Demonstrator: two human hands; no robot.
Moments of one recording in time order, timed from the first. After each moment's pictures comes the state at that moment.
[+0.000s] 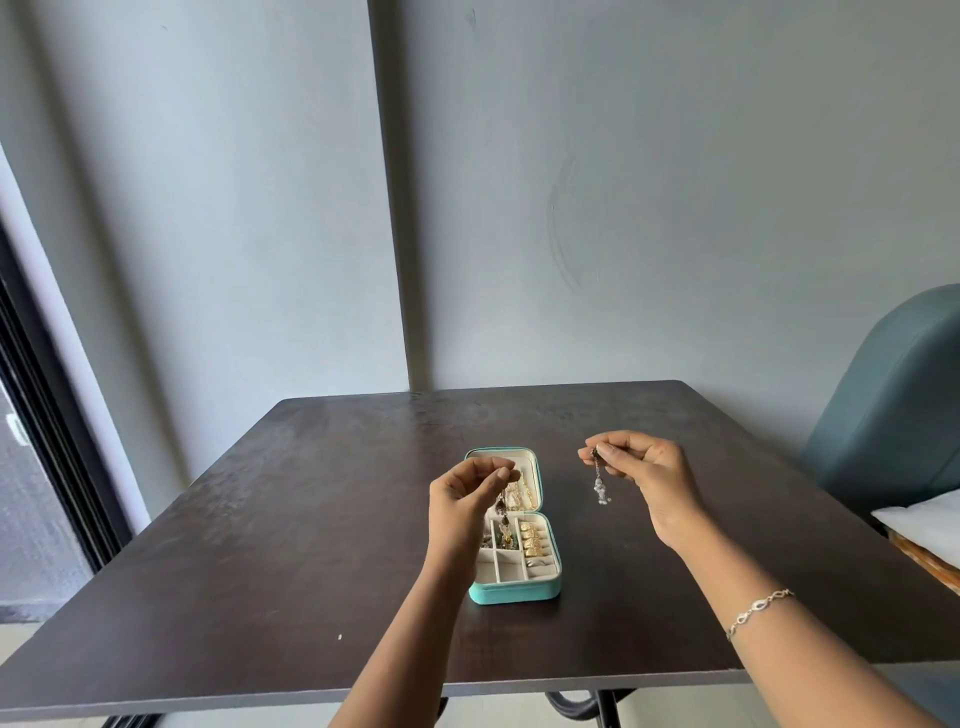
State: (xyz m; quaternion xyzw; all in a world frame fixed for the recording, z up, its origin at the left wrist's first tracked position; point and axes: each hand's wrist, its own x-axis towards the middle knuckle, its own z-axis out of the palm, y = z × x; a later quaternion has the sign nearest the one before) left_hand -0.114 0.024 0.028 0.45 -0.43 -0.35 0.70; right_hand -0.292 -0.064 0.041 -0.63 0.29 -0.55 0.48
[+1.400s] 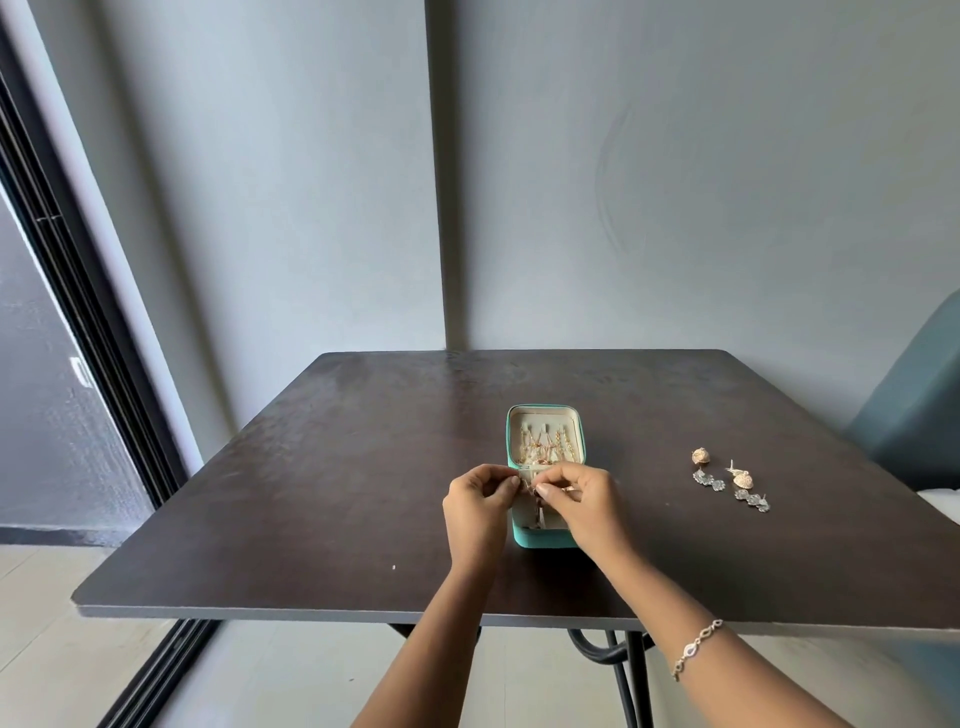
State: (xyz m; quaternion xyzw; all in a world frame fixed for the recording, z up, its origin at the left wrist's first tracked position) left_hand -0.095 0.051 -0.018 0.63 -0.37 -0.25 0.64; right_hand -0.206 0.001 -0.017 -0.72 0.39 -0.45 0.36
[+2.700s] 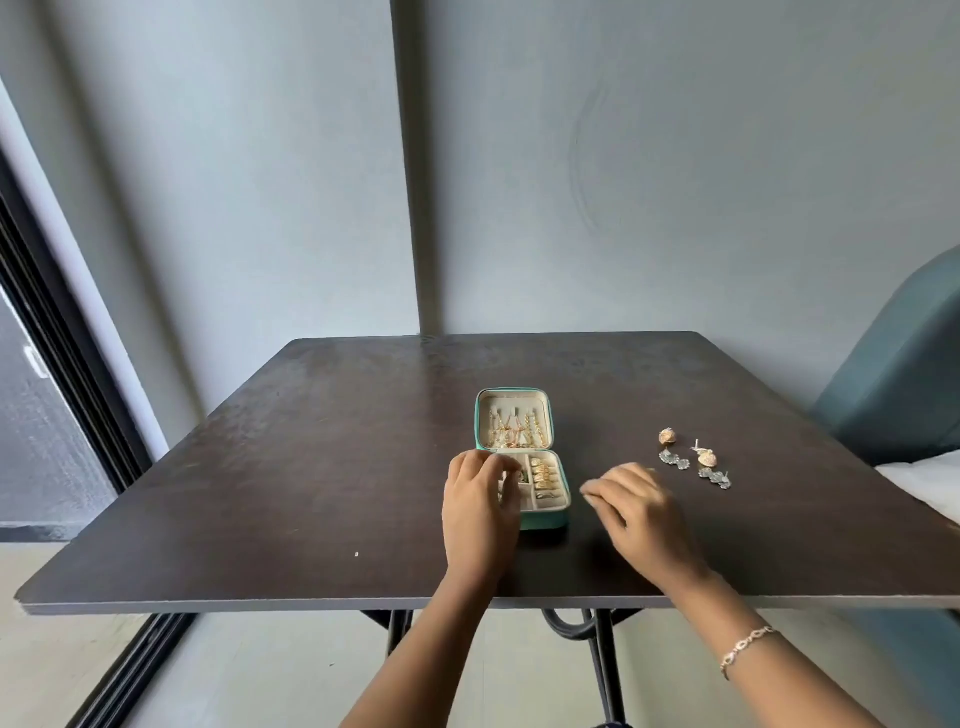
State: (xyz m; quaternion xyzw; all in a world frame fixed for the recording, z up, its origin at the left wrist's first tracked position) left_hand -0.125 0.048 -0.034 0.68 -0.55 0.06 0.49; right_hand -0.296 -0.022 -0.046 -0.85 0.29 -0.44 -0.07
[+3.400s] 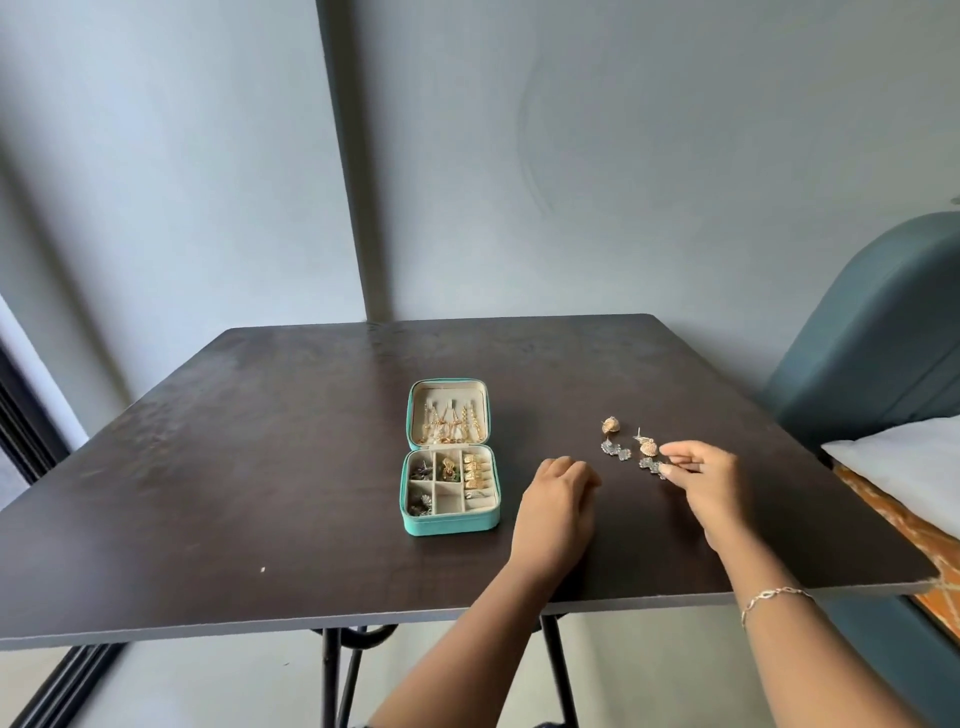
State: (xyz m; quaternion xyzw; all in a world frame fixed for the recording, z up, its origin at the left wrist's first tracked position) left_hand -0.235 -0.015 -0.049 0.58 -0.70 -0.03 0.42; right_hand -0.398 -0.108 -0.058 -0.59 0.56 -0.51 0.28
